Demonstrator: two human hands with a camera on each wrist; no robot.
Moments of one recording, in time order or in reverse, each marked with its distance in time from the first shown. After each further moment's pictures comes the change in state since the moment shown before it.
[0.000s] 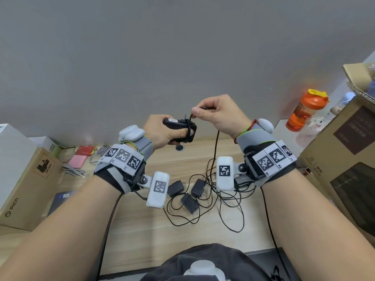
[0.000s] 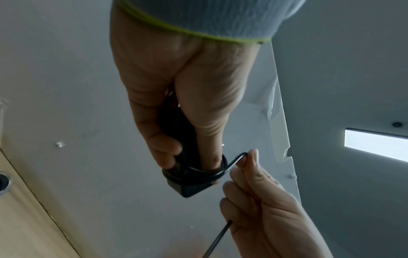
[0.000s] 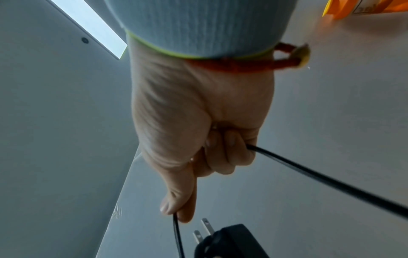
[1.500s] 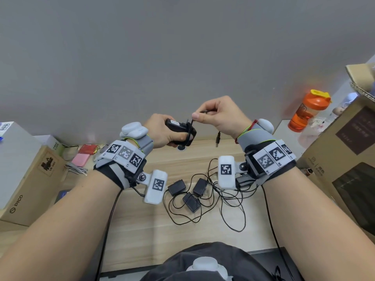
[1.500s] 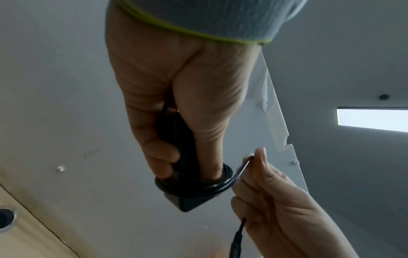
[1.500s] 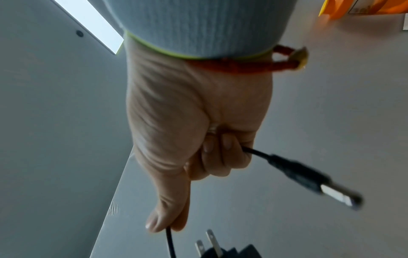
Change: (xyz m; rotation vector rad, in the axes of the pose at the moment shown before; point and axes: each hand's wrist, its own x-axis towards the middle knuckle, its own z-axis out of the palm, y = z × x) left_hand -0.003 0.000 -0.011 0.125 -0.059 -0.021; right_hand -0.006 -0.005 0.005 0.008 -0.010 0.059
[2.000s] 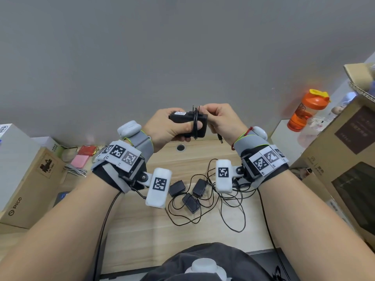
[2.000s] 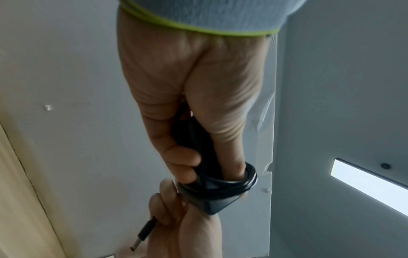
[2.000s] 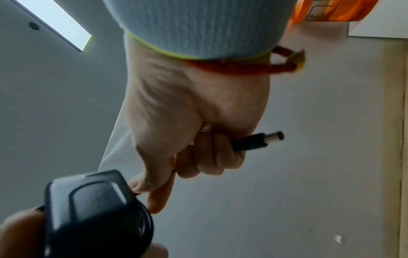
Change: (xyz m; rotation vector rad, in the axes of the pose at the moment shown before) left_hand -0.013 0.024 0.011 -0.313 -0.127 0.105; right_hand 0.002 0.021 0.008 0.176 0.077 0.033
